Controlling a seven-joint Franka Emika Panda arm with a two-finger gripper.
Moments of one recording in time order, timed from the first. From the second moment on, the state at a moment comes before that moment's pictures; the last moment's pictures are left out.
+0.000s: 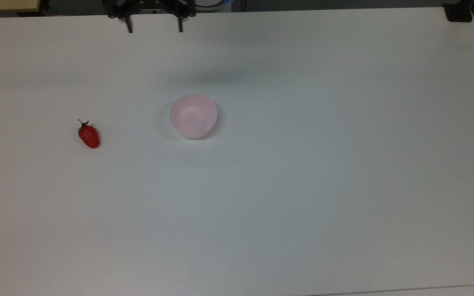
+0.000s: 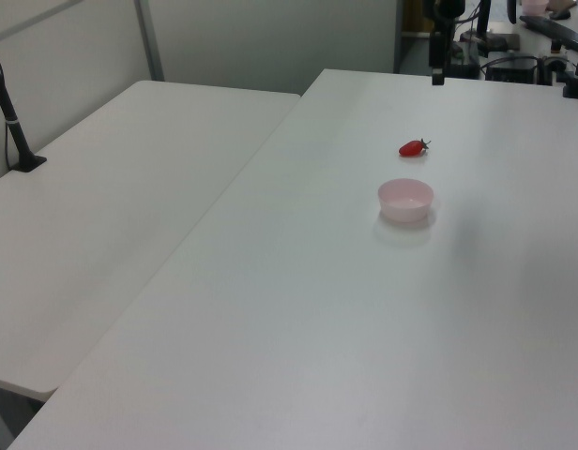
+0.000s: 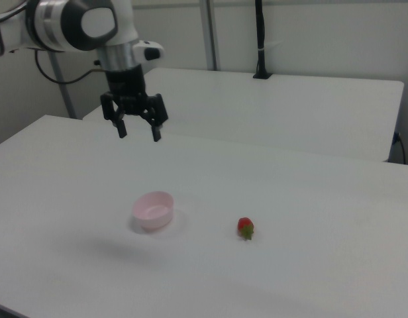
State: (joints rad) arm -0.03 0.04 -0.04 -1.61 -0.05 1.61 -0.18
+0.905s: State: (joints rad) arm -0.26 0.23 -0.04 -1.61 -0.04 1.81 -0.42
